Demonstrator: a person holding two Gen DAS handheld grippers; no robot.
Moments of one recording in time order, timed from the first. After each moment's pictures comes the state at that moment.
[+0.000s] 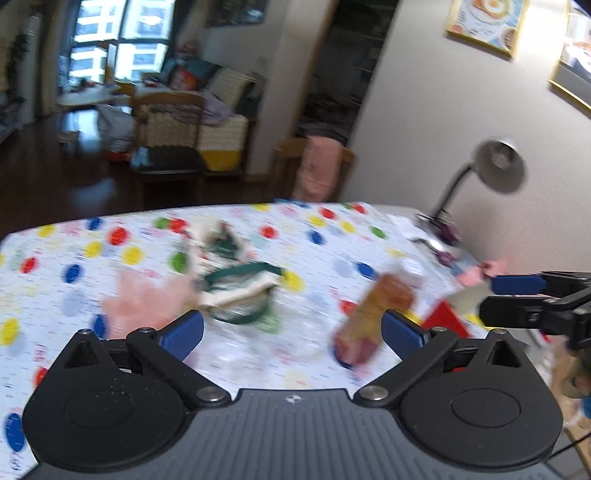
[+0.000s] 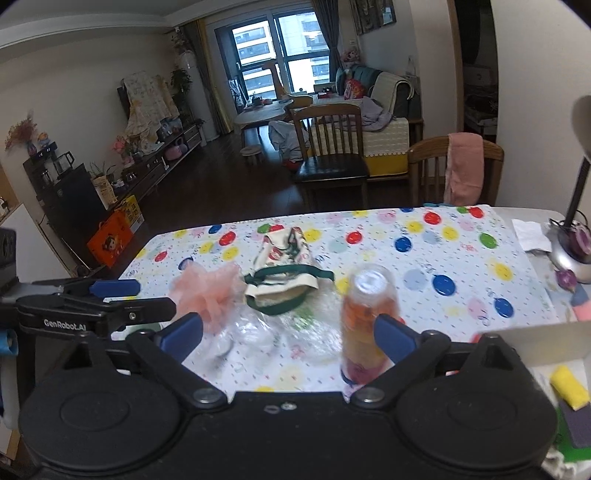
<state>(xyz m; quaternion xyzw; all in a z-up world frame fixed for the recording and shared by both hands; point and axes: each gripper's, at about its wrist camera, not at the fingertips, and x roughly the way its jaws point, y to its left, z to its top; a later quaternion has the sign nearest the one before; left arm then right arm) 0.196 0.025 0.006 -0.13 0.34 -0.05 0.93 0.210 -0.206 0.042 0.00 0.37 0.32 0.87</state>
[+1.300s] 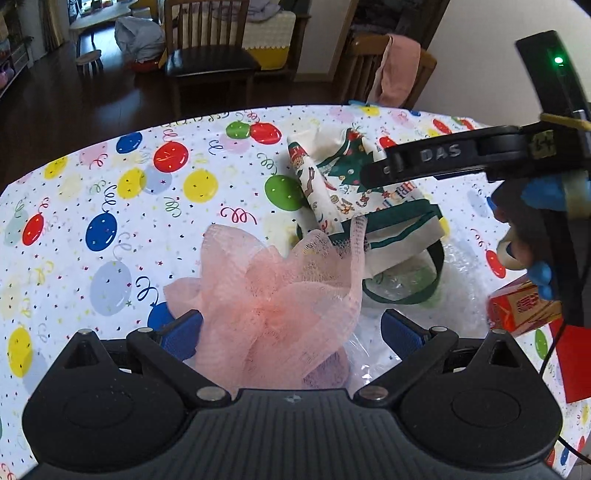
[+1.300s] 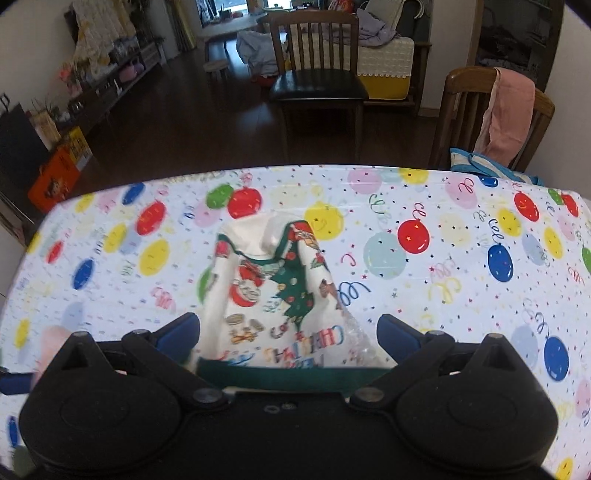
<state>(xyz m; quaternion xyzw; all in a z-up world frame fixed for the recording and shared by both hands) 0.323 0.152 -0.110 -0.11 0.50 0.00 0.86 0.424 0.005 -0.105 -0.08 0.49 0.26 0.83</state>
